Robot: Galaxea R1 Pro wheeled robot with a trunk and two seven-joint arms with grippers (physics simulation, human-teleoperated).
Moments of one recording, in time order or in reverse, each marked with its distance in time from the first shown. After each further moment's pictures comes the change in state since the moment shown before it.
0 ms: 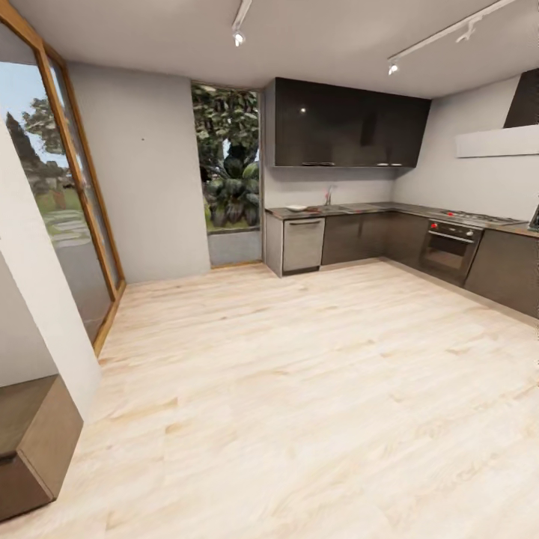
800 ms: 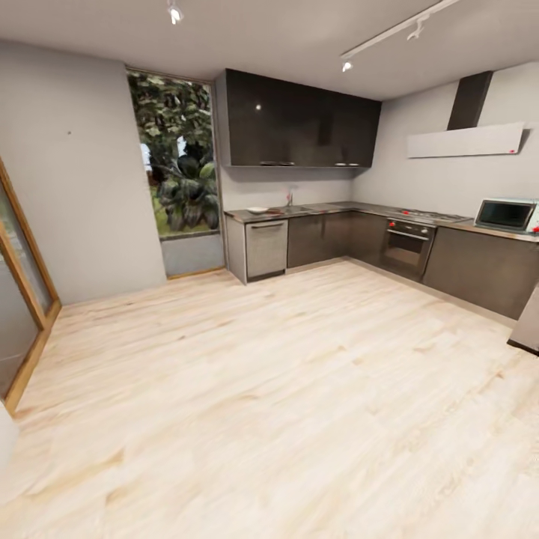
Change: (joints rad) left arm 0.000 0.000 0.000 0.000 0.000 0.000 0.000; right arm 0.000 0.000 0.000 0.000 0.000 0.000 0.000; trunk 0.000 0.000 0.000
